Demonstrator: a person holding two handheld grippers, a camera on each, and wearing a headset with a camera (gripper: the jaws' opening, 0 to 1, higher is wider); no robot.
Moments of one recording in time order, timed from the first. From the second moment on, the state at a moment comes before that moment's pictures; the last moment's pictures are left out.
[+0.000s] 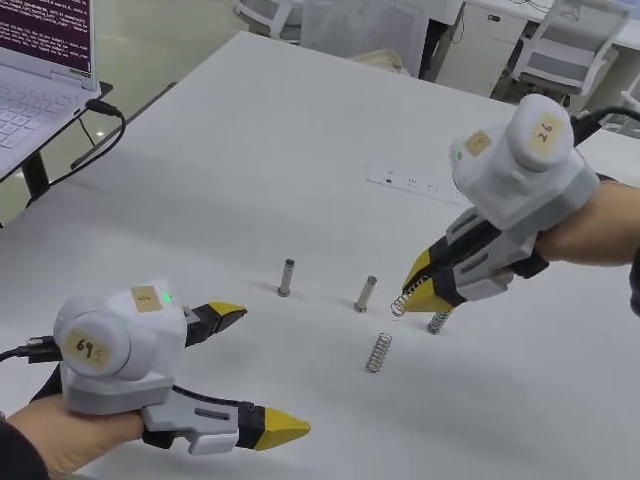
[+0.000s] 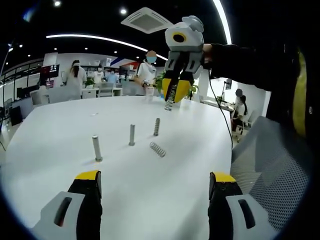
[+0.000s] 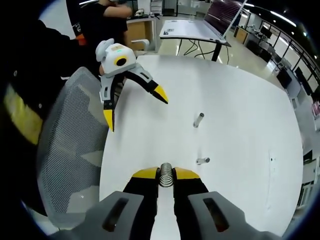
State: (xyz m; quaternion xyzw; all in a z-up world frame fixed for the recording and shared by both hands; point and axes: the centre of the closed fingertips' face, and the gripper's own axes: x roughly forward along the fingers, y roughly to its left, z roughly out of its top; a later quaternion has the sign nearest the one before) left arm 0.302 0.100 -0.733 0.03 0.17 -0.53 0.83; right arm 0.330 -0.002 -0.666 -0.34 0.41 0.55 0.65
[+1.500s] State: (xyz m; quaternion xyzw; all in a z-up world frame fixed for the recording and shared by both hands) left arm 0.306 0.109 -0.751 0.03 0.20 -0.52 0.83; right arm 0.404 0.002 -0.721 -0.41 0.44 0.53 0.60
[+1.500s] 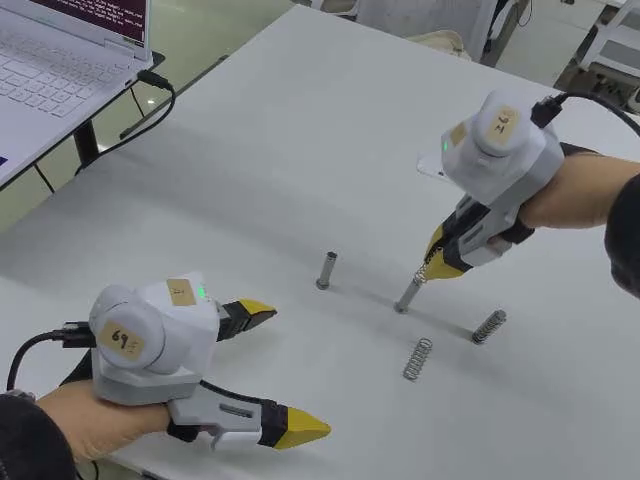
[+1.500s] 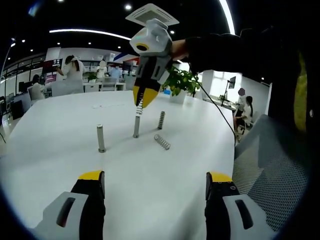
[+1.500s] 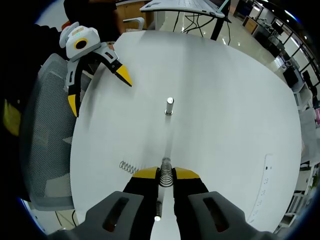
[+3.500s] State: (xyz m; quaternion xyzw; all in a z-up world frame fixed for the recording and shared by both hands) left arm 0.305 0.115 -0.754 0.04 0.21 -0.51 0.83; right arm 0.407 0.002 -0.777 -0.41 0.46 0.51 0.60
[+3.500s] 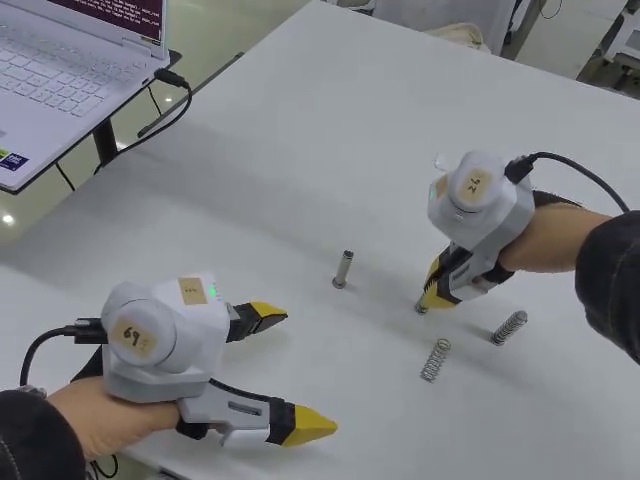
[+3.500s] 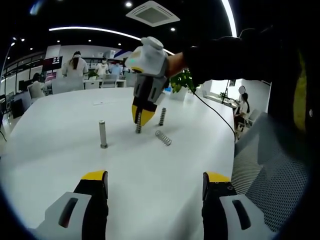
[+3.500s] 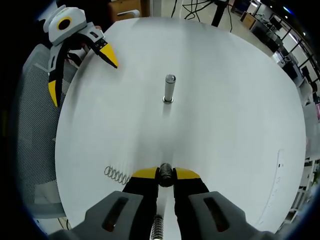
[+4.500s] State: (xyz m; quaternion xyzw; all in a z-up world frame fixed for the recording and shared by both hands) left arm 0.305 0.112 -0.750 0.04 0.21 -0.52 0.83; right arm 0.408 -0.001 -0.759 -0.39 0.44 0.50 0.63
